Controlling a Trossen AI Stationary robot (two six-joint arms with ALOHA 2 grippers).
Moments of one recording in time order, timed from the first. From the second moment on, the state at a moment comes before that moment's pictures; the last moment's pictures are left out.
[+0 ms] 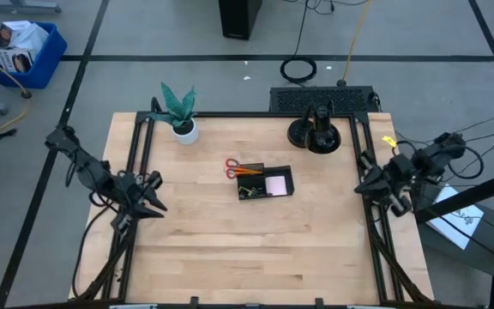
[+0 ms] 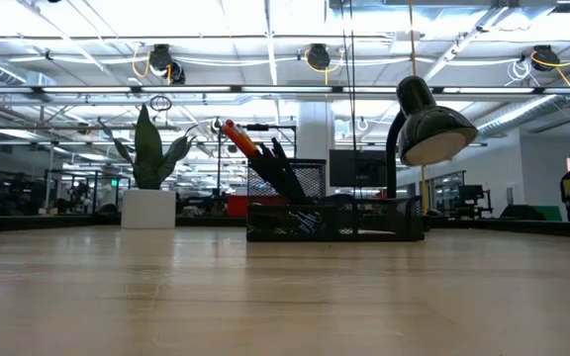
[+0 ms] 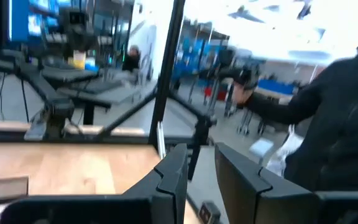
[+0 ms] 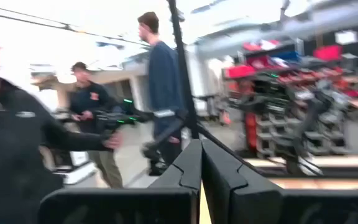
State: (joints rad) left arm -0.67 0.42 0.46 0.08 -0.23 -0.20; right arm 0.57 0.28 0.60 -0.12 0.20 0.17
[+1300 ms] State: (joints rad) left arm -0.64 0.03 0.06 0.20 -0.24 -0.18; right arm 0.57 0.00 0.34 -0.15 0.07 0.13
